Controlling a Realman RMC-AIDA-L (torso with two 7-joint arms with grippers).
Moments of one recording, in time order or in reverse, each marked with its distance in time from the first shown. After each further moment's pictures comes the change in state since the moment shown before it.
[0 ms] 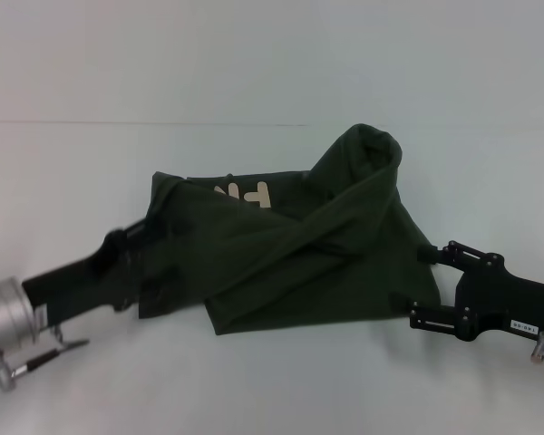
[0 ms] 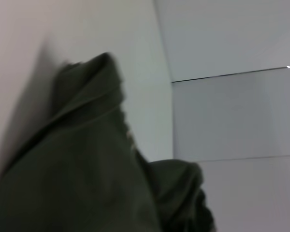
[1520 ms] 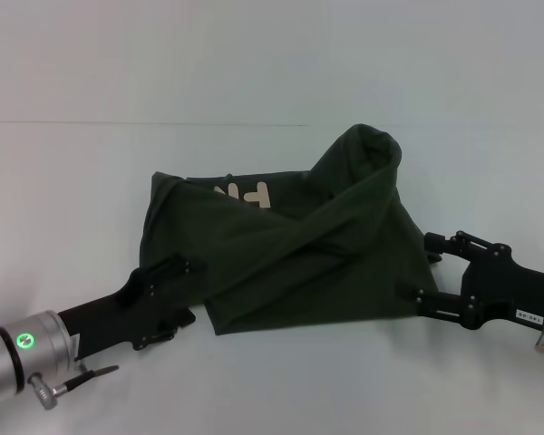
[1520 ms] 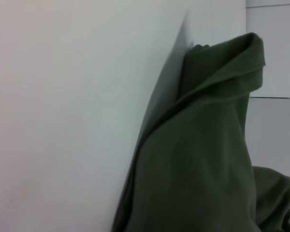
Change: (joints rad) left arm -0.024 -0.015 -0.033 -0.139 0.097 -0.207 -0.051; right arm 0.006 -0.001 0.028 -0.005 0.002 0.007 0.006
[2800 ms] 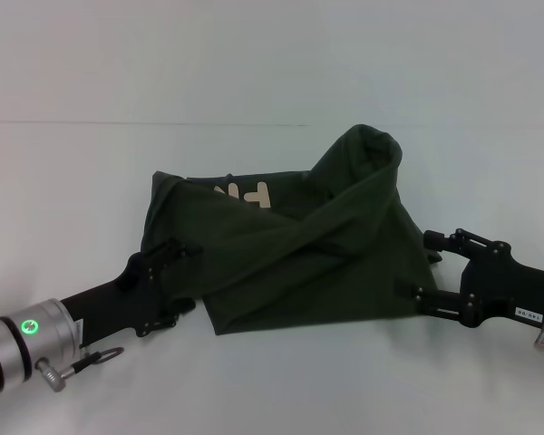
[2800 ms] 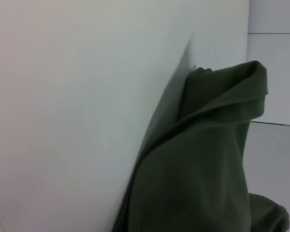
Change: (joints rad) left arm -0.019 0.001 -0.001 -0.028 -0.050 -0.051 -0.048; right arm 0.005 0.000 0.000 -0.001 0.000 0.002 -0.004
